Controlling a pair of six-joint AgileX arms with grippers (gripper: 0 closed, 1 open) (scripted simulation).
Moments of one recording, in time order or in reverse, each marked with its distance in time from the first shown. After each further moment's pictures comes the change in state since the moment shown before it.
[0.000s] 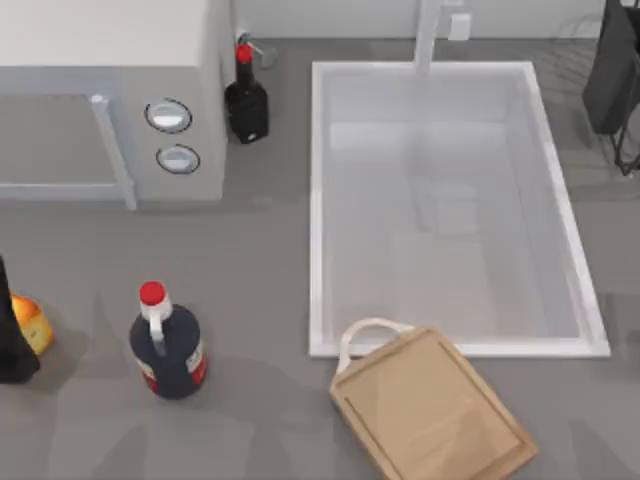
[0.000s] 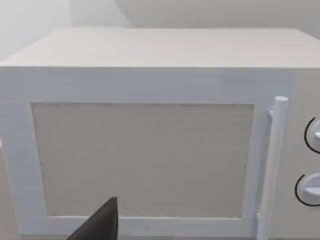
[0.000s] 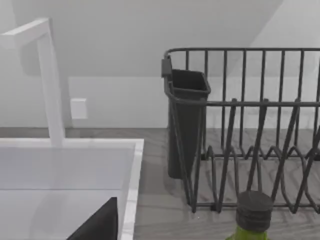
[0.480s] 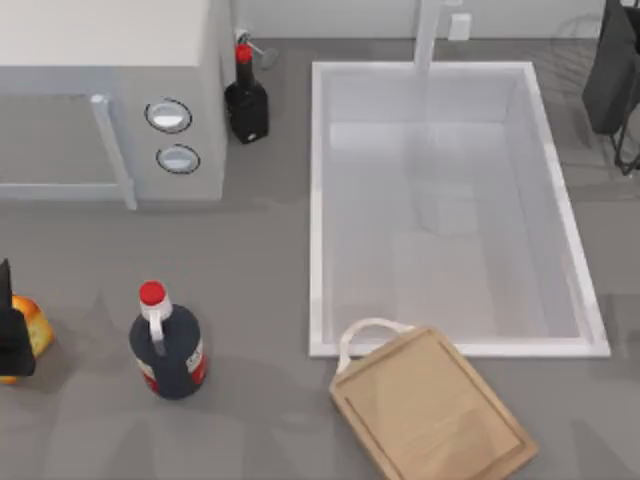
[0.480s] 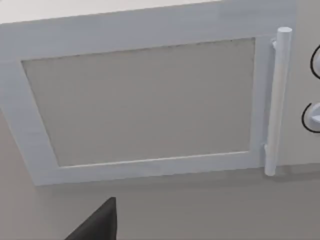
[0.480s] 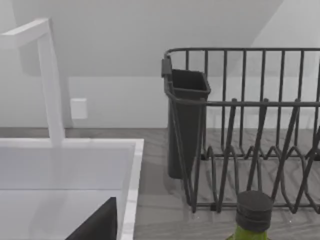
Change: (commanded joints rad) left arm 0.000 0.226 0.188 -0.183 0.011 0.107; right arm 0.000 0.000 0.000 0.000 0.000 0.000
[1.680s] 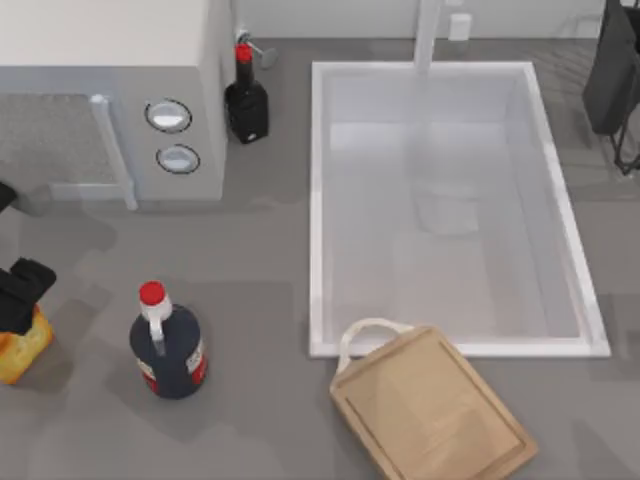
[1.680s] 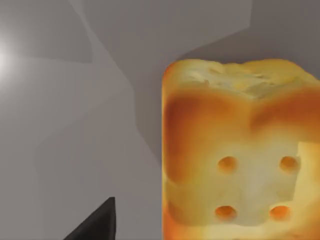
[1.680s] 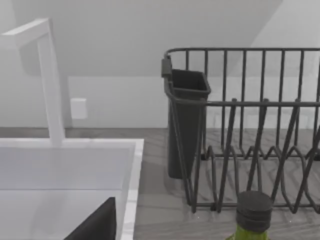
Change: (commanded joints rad) left arm 0.063 1.473 0.955 -0.833 -0.010 0.482; right arm 0.000 0.000 0.000 0.000 0.000 0.000
